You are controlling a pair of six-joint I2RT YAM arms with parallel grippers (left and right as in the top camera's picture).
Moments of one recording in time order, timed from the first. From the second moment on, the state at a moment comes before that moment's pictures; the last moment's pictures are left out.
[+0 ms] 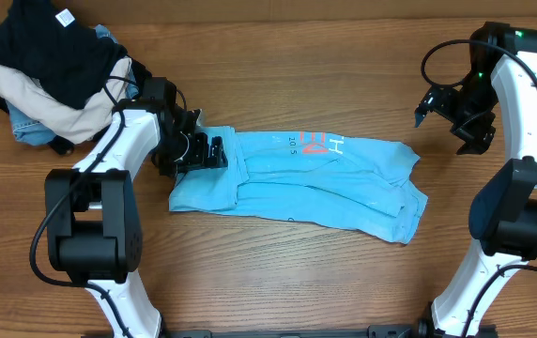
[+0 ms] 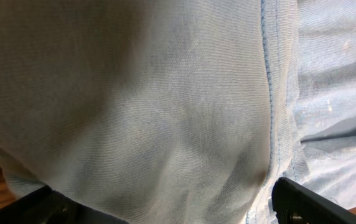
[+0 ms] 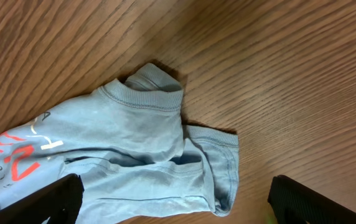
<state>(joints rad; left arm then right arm) -0.05 2.00 1.36 -0.87 0.37 -0.05 -0.18 2.11 1.97 -1.53 -0.11 0.44</state>
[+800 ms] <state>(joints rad) 0.11 2.01 1.34 -0.85 0.39 -0.04 -0.18 2.11 1.97 -1.49 -0.12 0.42</state>
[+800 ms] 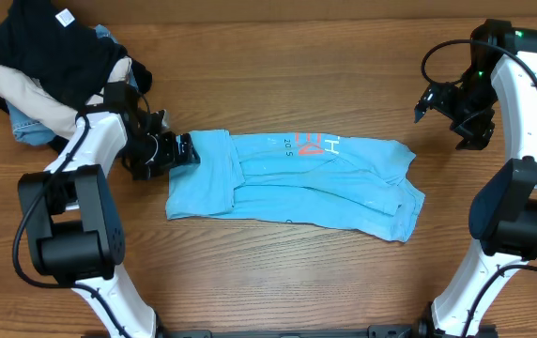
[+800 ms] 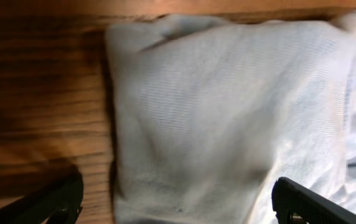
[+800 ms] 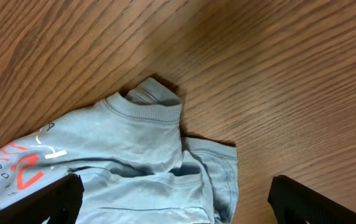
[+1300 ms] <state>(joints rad) 0.04 2.01 1.22 -0.76 0.55 -0.06 -0.18 2.11 1.97 -1.50 -0.12 0.42</state>
